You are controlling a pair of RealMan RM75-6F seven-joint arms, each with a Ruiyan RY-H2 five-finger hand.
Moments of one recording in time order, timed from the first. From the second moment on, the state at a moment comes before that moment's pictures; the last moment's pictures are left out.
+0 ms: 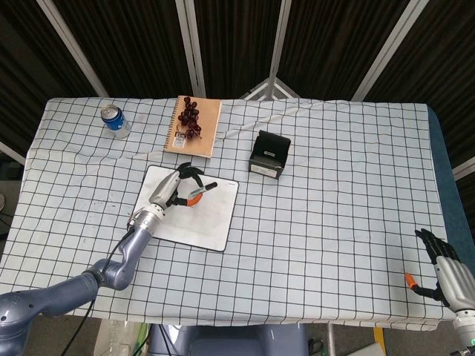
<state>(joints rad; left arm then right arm) -0.82 -1.81 -0.33 -1.02 1.19 0.76 -0.55 0.09 -0.94 0.01 -1.74 -1.38 1.23 0.29</state>
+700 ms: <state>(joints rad) -0.75 -1.74 -0.29 -1.06 1.14 0.74 -0.49 0.08 -0.94 0.01 -1.74 -1.39 1.24 0.29</state>
